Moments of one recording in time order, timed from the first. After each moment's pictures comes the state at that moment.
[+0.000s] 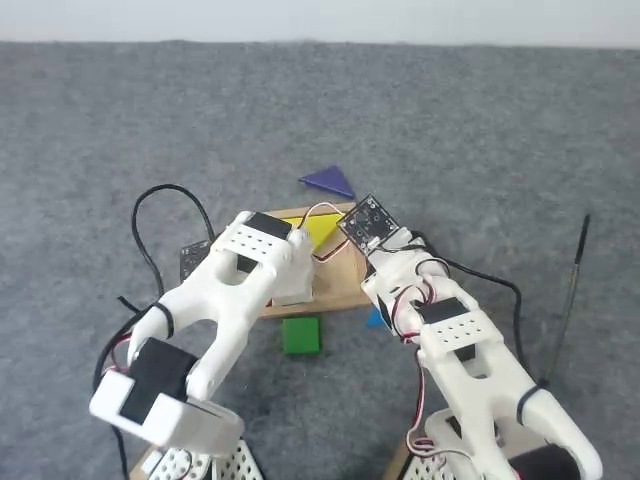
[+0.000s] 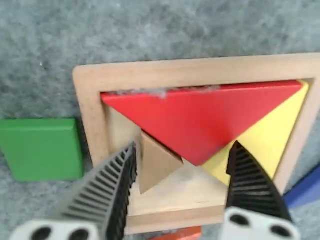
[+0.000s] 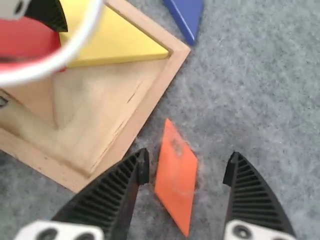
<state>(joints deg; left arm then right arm) 16.2 1.3 37.0 58.7 125.3 -22.9 -30.3 71.5 16.5 23.1</state>
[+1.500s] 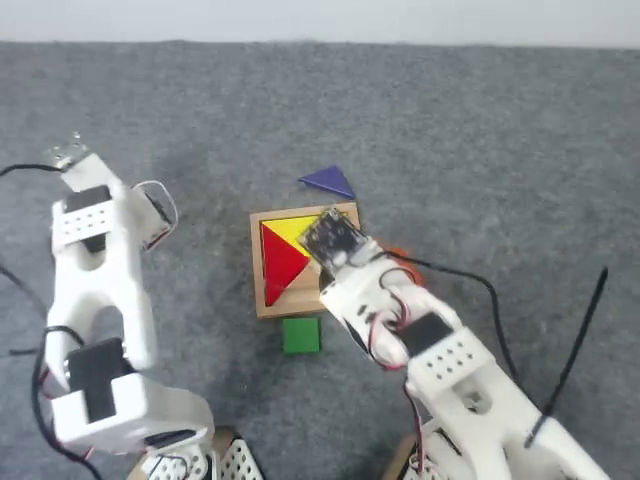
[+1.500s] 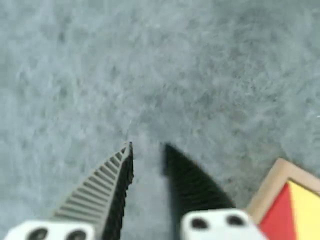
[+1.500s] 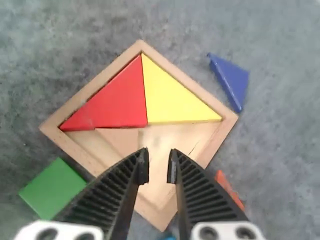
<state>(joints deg) -25.6 1.3 27.3 58.9 22.5 -37.4 -42.2 66.5 27.5 13.9</state>
